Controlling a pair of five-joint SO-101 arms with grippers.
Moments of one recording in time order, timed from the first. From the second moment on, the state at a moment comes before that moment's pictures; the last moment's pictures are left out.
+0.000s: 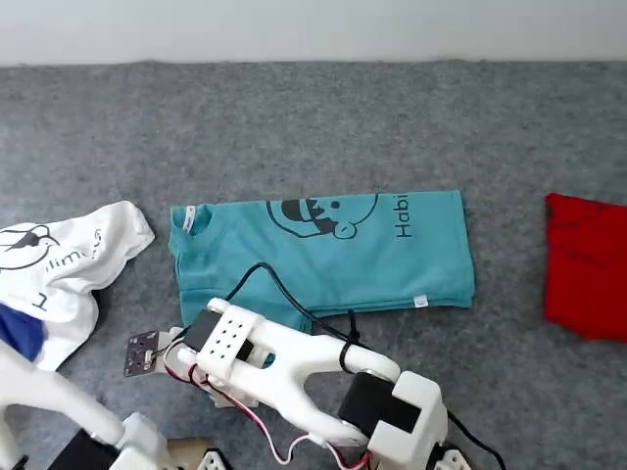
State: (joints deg) left arm -58.5 -21.1 3.6 99.6 -22.6; right arm -66.3 17.8 14.6 71.8 26.6
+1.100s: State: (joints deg) left arm -58.5 -21.1 3.6 98.7 -22.6; right arm -51.4 19.4 -9.2 80.0 33.5
